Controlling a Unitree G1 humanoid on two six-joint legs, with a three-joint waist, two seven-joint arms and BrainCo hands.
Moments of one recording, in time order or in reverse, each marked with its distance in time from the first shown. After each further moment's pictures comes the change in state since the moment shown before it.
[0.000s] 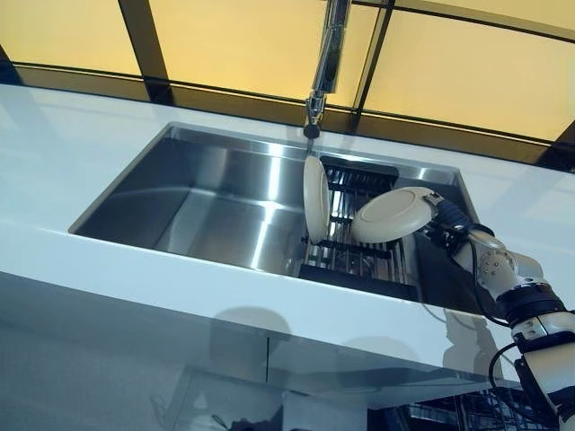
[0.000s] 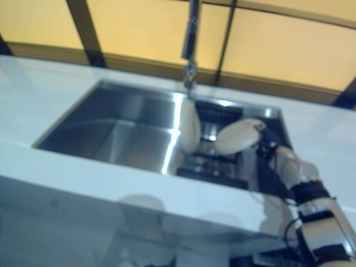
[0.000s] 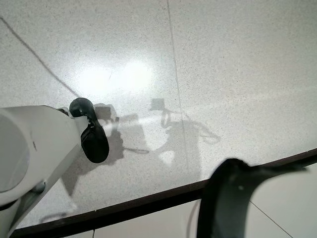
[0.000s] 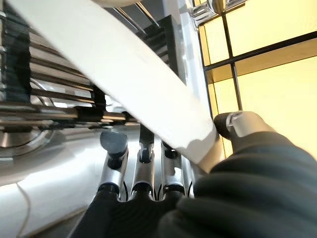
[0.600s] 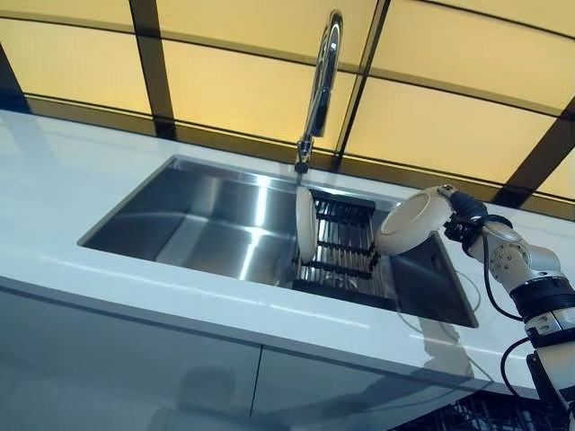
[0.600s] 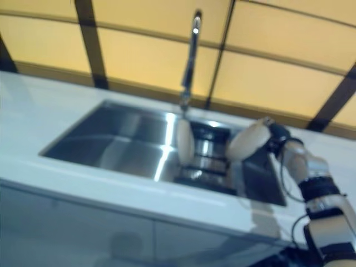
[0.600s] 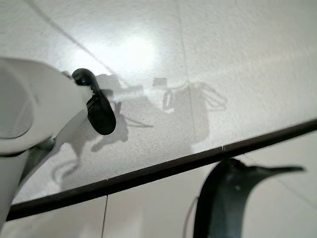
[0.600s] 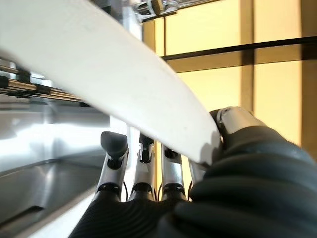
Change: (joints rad) left arm 0.035 0.000 0.005 0.020 0.013 0.000 -0.001; right arm -0.024 -0.050 0.001 -0.002 -0.058 -0.001 -0.001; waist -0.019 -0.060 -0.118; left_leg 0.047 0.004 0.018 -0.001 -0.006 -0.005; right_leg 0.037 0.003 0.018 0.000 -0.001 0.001
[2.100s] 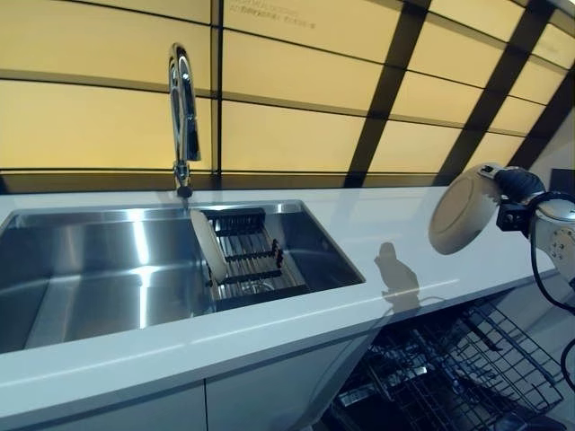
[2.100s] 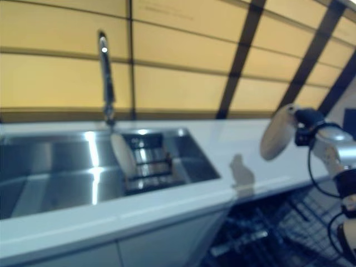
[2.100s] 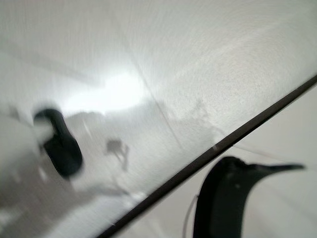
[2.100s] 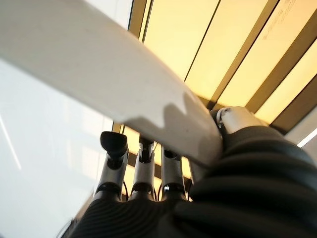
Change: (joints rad) left arm -0.044 0.011 0.019 0.036 0.044 0.020 -0.065; right arm -0.030 -0.300 0.072 -0.057 -0.218 0.036 0.126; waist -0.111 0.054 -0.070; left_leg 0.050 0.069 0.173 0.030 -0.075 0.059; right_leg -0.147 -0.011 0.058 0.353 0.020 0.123
